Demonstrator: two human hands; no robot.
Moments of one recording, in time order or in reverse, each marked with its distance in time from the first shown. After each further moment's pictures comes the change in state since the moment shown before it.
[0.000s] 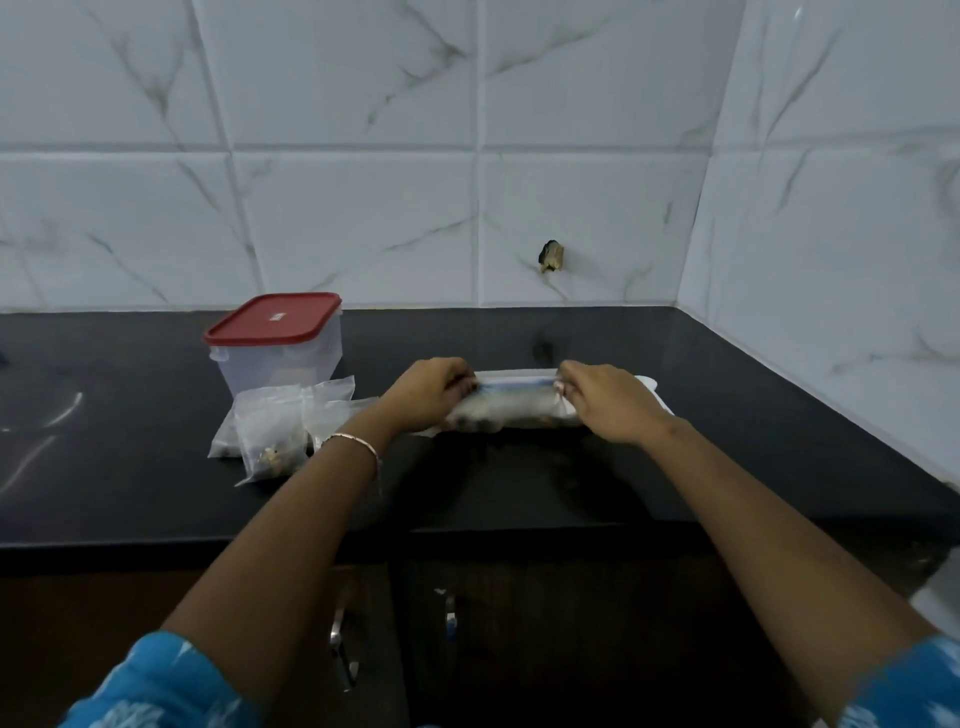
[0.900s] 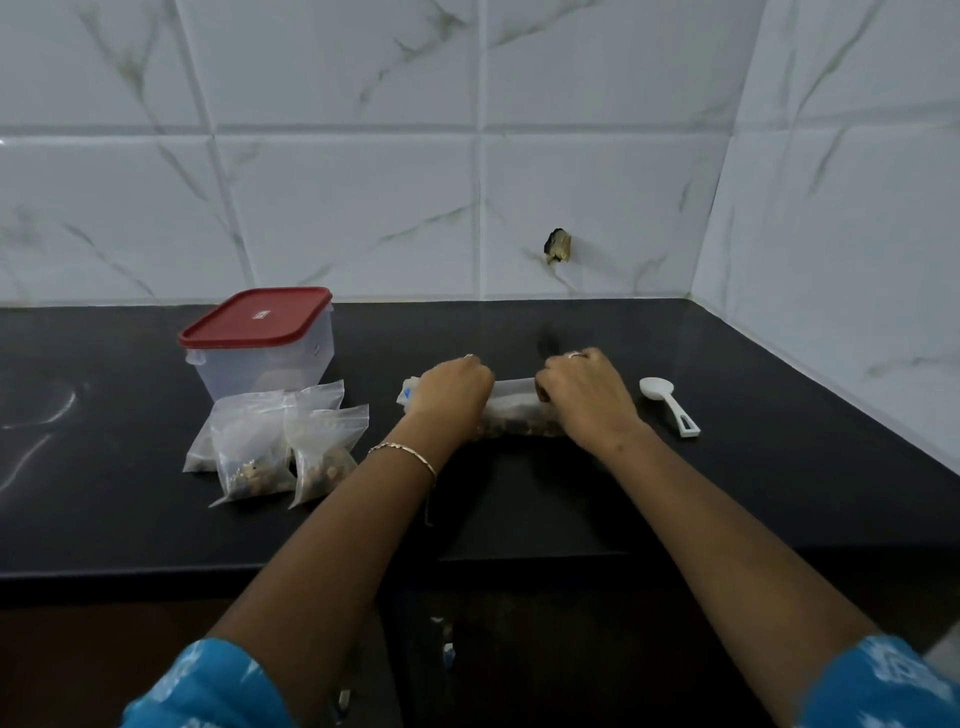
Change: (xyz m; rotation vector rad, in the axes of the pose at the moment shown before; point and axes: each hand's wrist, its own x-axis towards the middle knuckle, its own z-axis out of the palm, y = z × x) left_hand 0.035 0.016 0.030 0.647 -0.028 0.013; right_hand 0.034 -0.020 0.022 -0.480 0.161 -0.160
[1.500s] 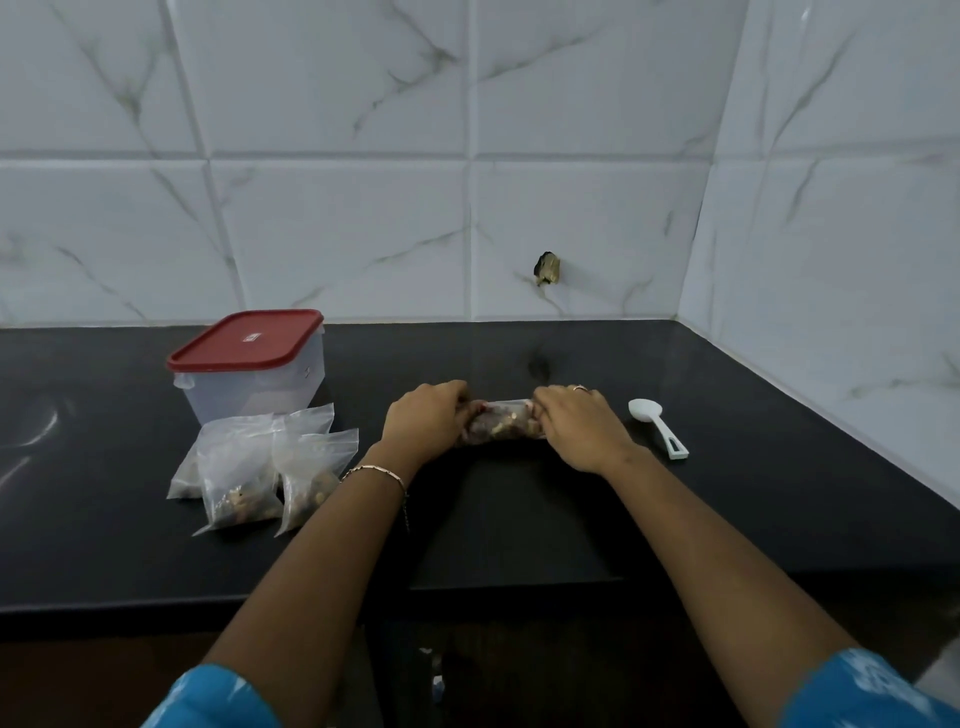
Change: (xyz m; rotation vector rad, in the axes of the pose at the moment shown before) left_hand 0.001 -0.018 0.016 -0.396 0.066 -0.188; right_hand -0.002 0.012 0.022 0.373 -0.111 0.126
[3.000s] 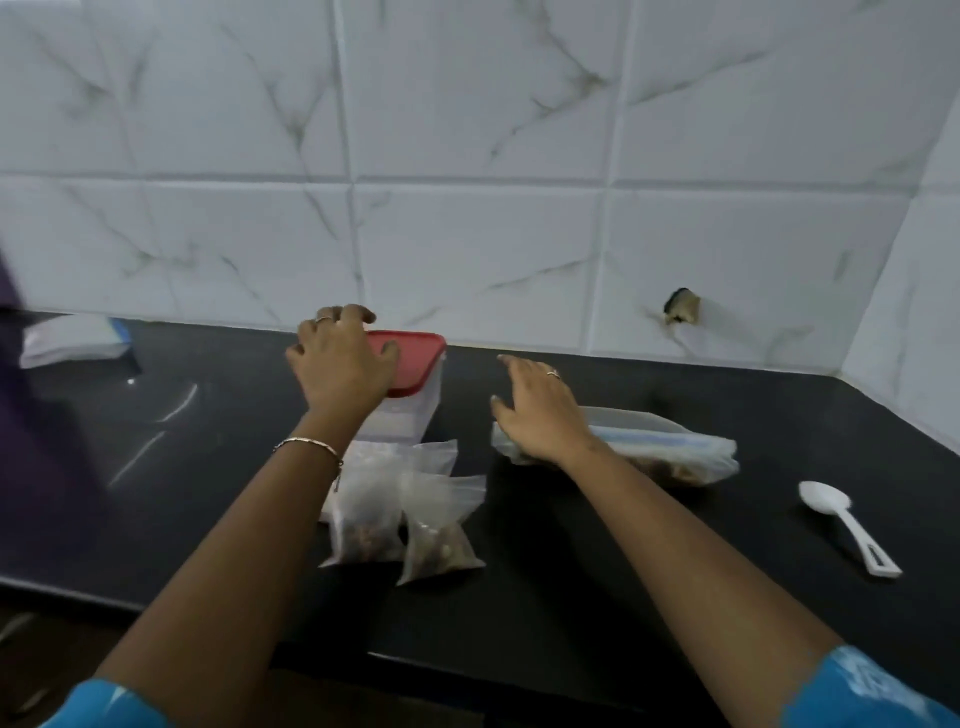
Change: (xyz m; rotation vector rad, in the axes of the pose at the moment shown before) left_hand 0.001 -0.153 -0.111 0.007 0.584 -0.496; right_hand 0.119 -0.149 0.011 0.309 0.070 -0.115
